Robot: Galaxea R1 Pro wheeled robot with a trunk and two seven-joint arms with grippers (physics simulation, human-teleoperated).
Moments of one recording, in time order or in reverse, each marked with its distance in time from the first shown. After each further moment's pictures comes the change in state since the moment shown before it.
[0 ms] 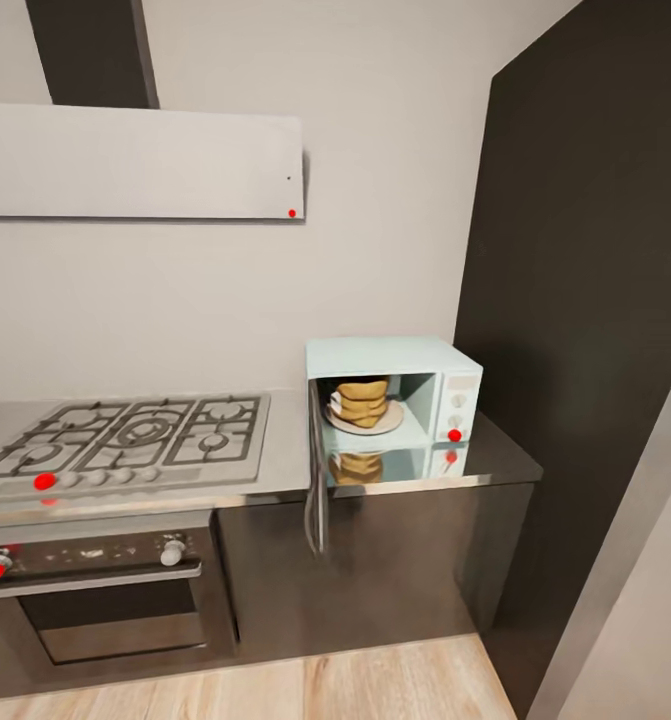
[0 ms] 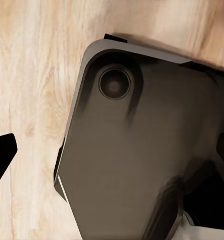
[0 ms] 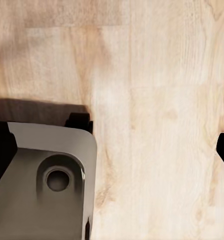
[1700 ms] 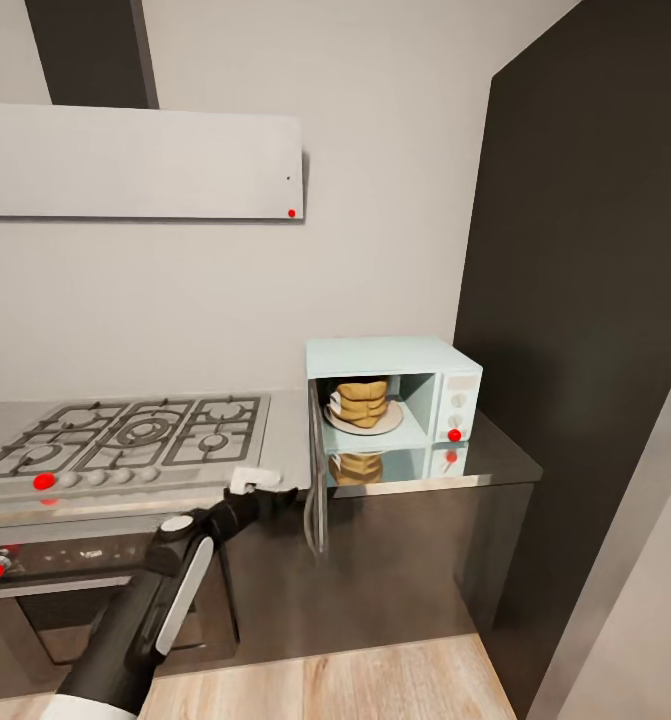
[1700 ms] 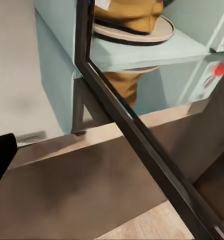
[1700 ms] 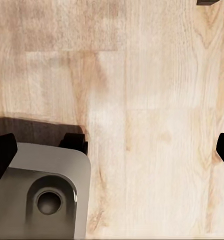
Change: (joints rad) left arm -0.448 -0.011 -0.208 -1.314 -0.076 0.653 -0.239; right arm 0.026 -0.010 0.002 0.000 0.006 -0.136 0.000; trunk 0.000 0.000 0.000
